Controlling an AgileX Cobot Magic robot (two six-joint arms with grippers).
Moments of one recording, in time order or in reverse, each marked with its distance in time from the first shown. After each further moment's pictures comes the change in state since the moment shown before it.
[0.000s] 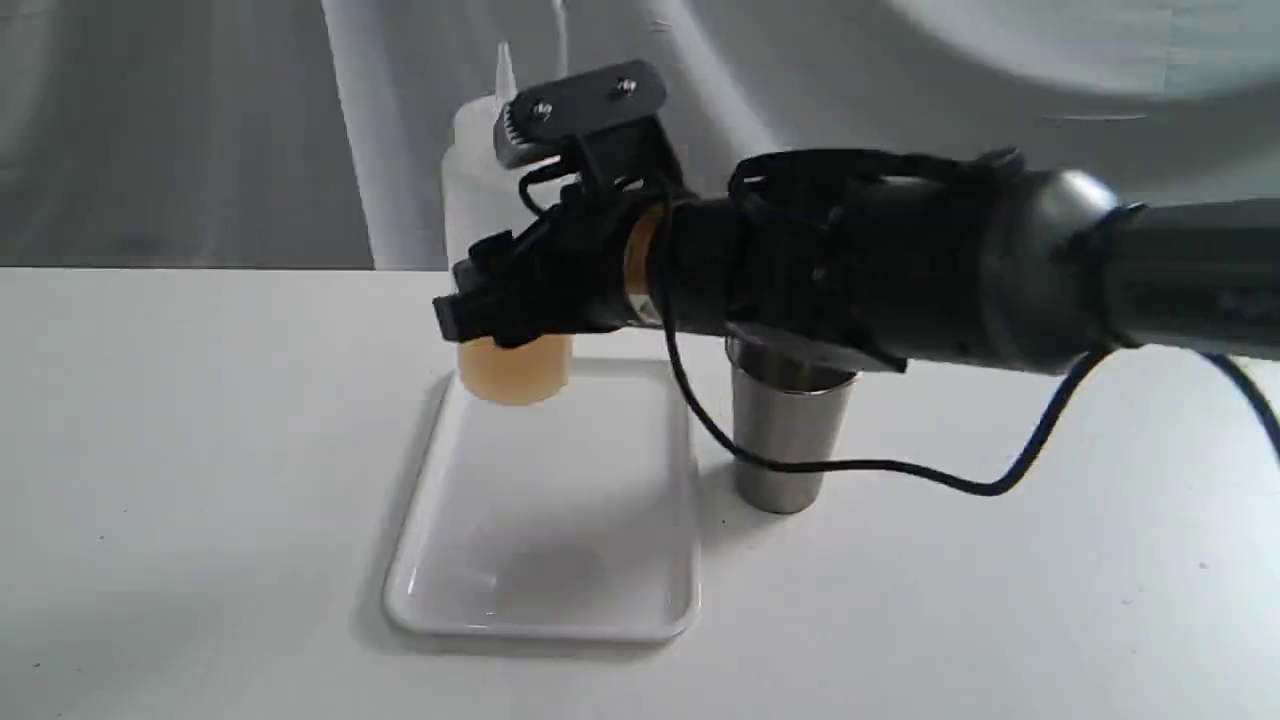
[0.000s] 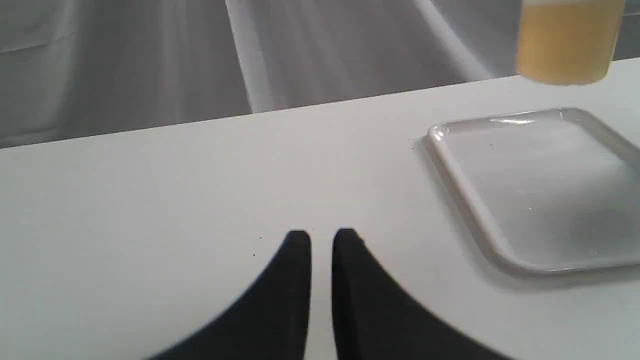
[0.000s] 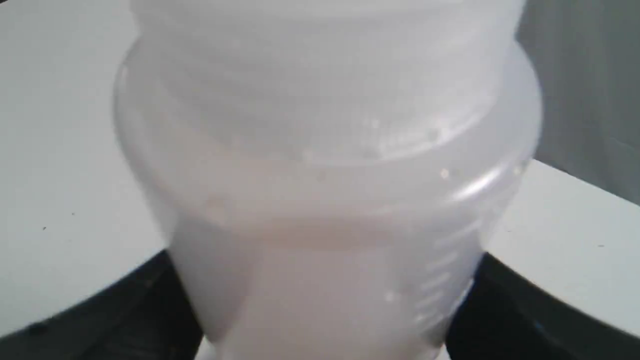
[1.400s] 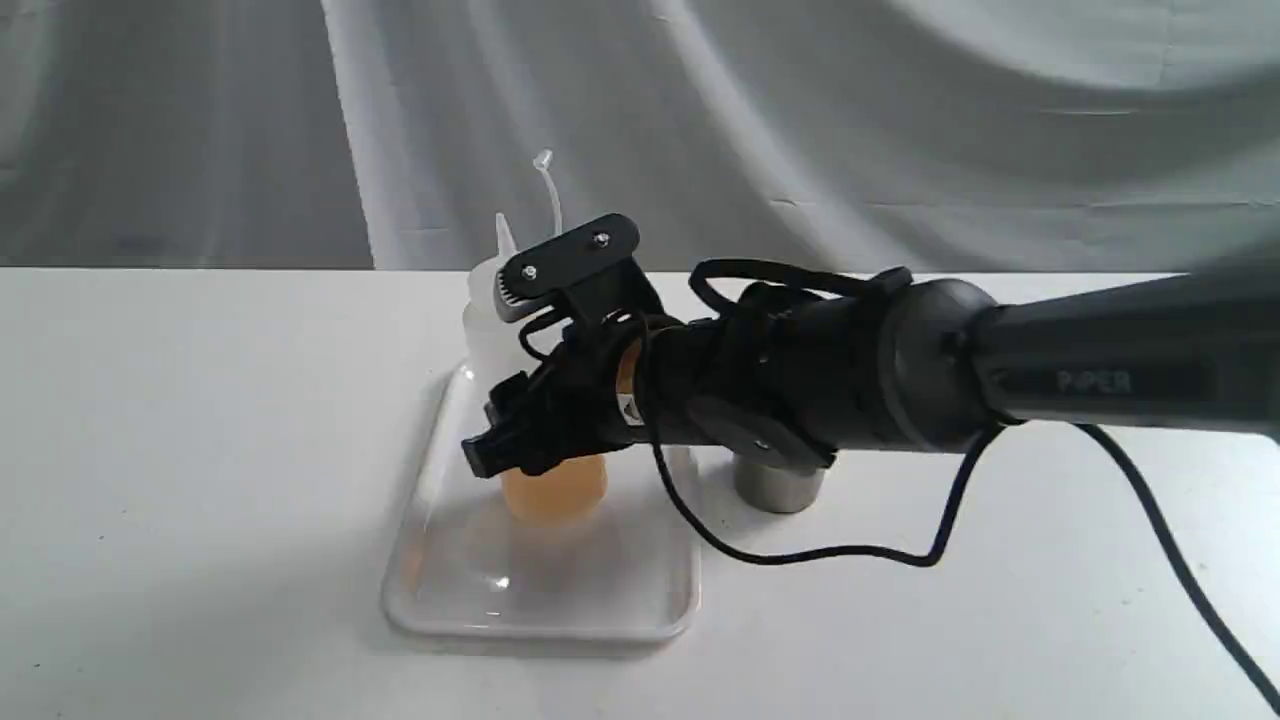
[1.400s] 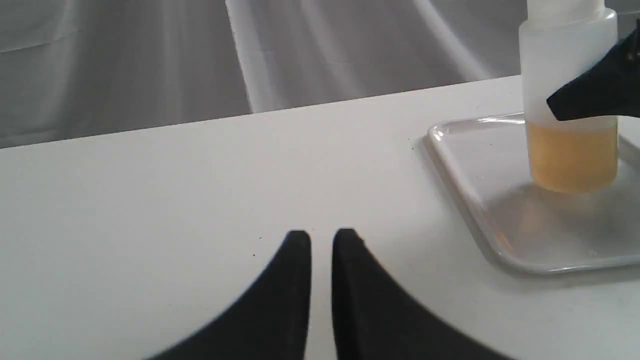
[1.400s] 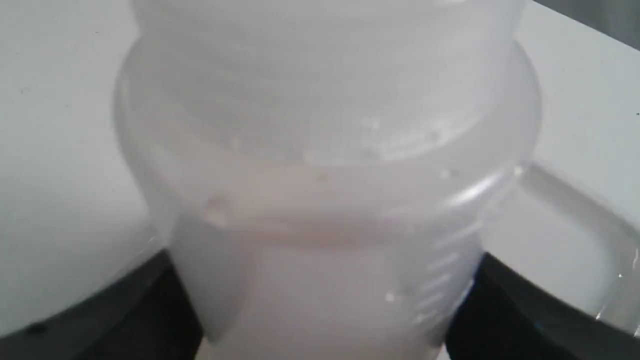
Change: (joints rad) left arm 0.000 0.000 0.000 0.000 0.000 0.000; right arm 0.002 0.132 0.029 0.319 0.037 -0.372
